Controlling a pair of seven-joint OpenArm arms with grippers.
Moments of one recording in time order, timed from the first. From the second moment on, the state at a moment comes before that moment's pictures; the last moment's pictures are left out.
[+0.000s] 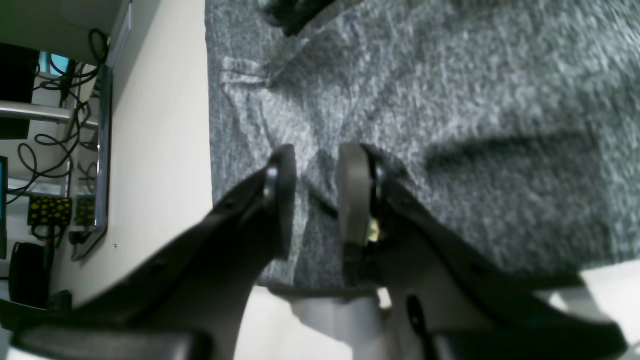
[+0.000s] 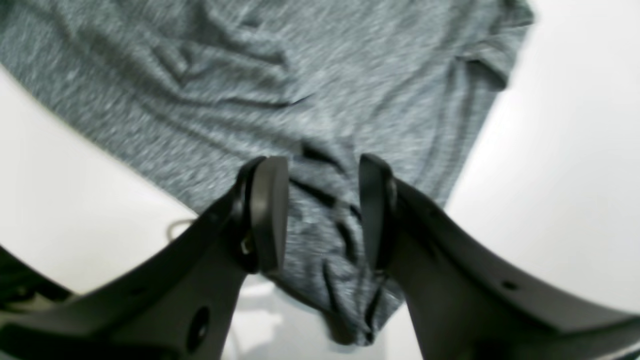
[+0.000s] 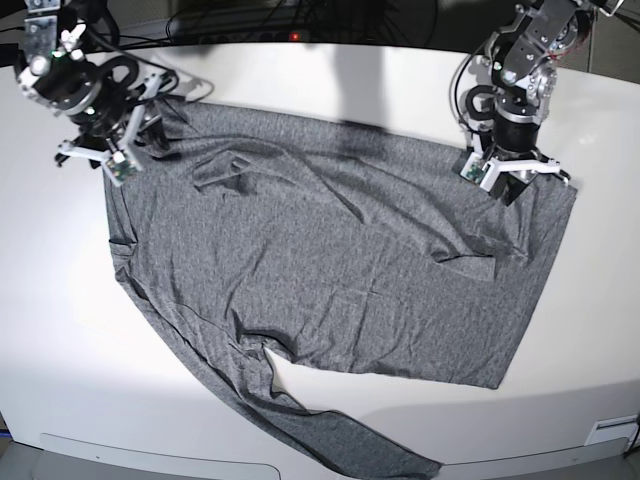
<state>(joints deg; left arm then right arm) 12.9 -25.4 30.6 80.5 15.2 9.6 20.9 -29.5 22.0 15.5 115.1 8.8 35.0 -40.5</state>
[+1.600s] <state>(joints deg) 14.1 -25.4 30.8 84.7 15.0 8.2 24.3 -12.2 24.7 -11.0 102.5 -2.9 30.4 -38.0</state>
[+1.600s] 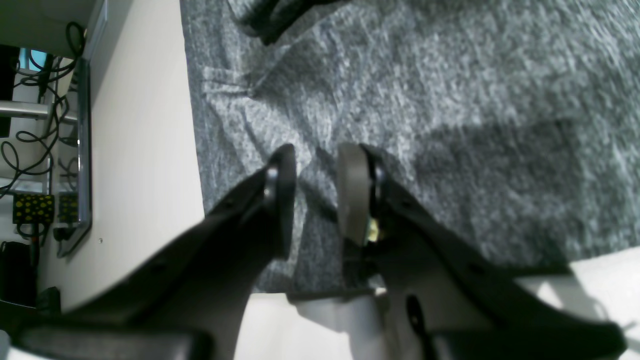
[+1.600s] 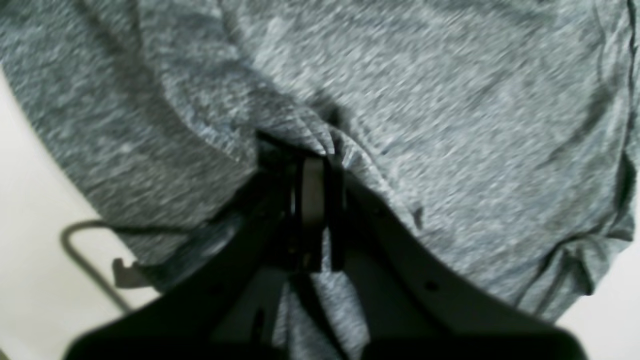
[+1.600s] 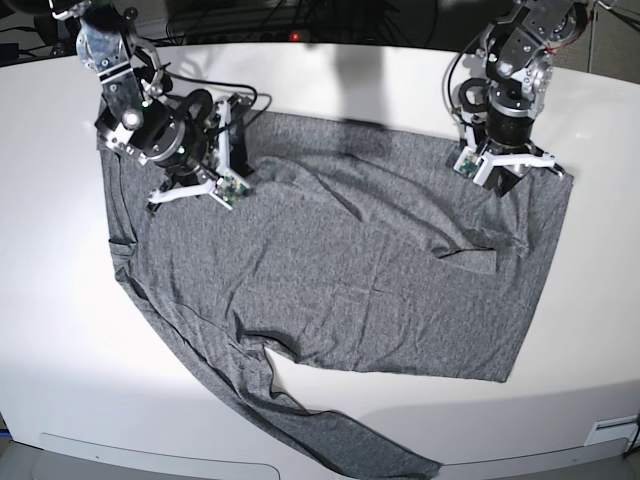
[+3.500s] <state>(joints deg) 14.1 -25.4 30.8 84.7 15.0 8.2 24.3 -7.7 24.6 -11.1 101.8 -2.9 -5.4 -43.5</state>
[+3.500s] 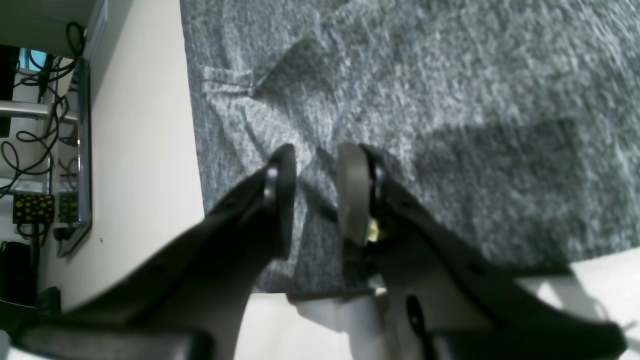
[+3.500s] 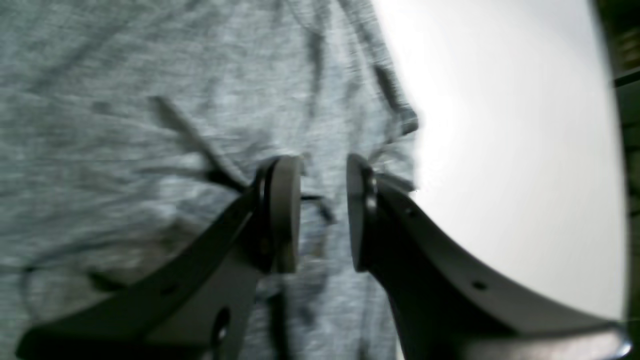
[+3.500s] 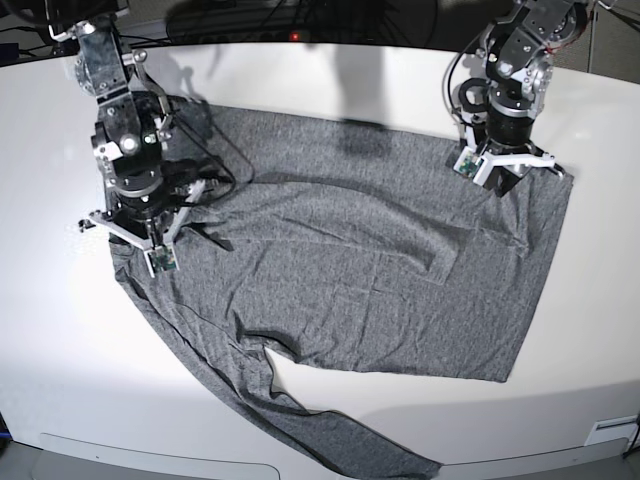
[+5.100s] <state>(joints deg) 20.9 -25.4 24.2 91.2 0.4 3.5 24.6 -30.4 15.5 -0.3 104.4 -3.0 -1.6 -42.2</state>
